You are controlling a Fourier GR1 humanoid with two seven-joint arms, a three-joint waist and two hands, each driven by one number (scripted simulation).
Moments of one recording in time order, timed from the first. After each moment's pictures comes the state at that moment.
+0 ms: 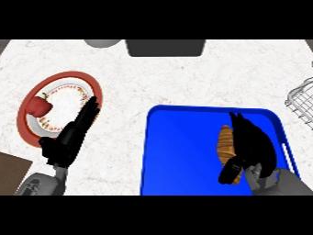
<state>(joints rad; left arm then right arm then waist) -0.13 0.30 -0.28 -1.33 0.24 0.07 -0.15 -0.29 -0.44 0.59 -1.71 0.54 0.18 1.21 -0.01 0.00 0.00</state>
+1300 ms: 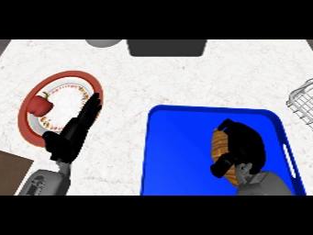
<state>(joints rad) -0.14 0.21 -0.18 -1.34 0.14 0.00 -0.10 -0.18 -0.22 0.42 -1.60 0.85 0.13 0.98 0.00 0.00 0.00</state>
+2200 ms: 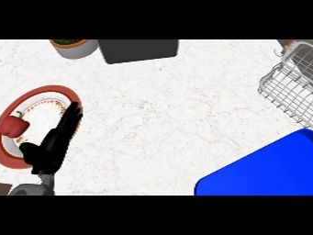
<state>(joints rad) -0.04 0.24 -0.10 -1.36 0.15 0.02 -0.12 0.35 -0.61 -0.33 -1.82 0.53 -0.06 0.67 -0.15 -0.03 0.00</state>
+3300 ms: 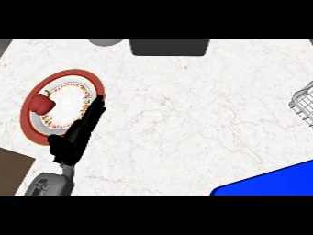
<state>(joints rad) -0.12 0.17 -0.17 -1.36 0.09 -0.02 -0.09 0.13 -1.04 -0.86 -1.77 -0.03 0.16 0.80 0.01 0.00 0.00</state>
